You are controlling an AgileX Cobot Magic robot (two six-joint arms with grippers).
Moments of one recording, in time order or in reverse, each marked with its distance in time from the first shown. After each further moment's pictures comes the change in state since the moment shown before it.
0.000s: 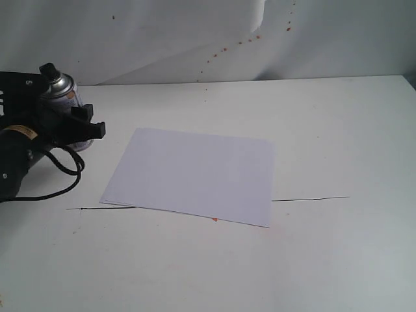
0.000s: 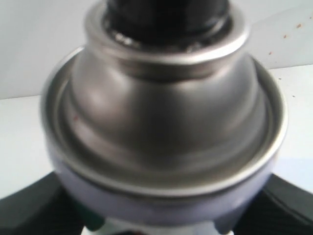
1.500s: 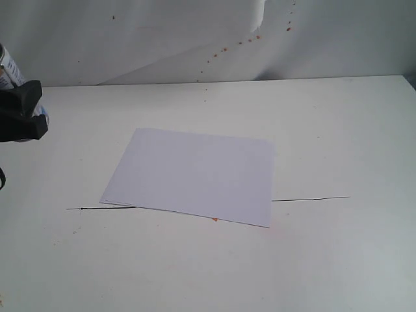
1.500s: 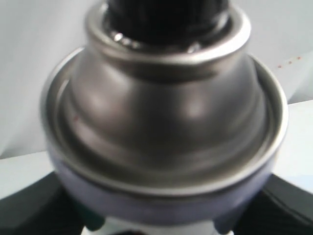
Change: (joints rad) left arm -0.009 -0.624 0.216 -0.005 0.238 0.127; right arm 0.000 0.000 -0.005 0.052 -0.173 -0.129
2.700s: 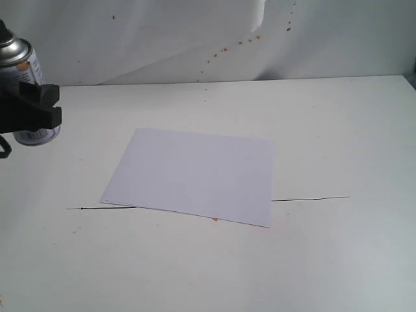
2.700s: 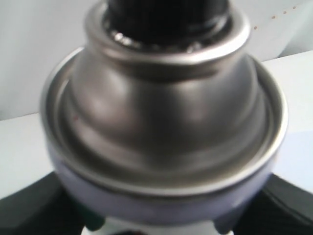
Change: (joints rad) left arm 0.000 0.064 -0.174 -0.354 0.308 0.368; right arm -0.004 0.627 -0.335 0.212 -0.070 -0.061
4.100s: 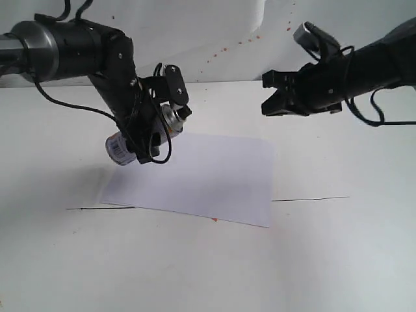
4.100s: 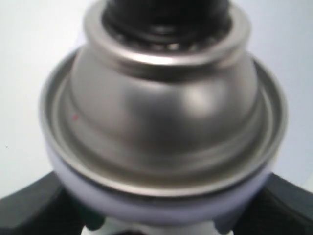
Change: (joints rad) left arm -0.177 0.872 -0.952 0.655 0.965 0.162; right arm -0.148 1.241 -0.772 0.096 0.569 0.241
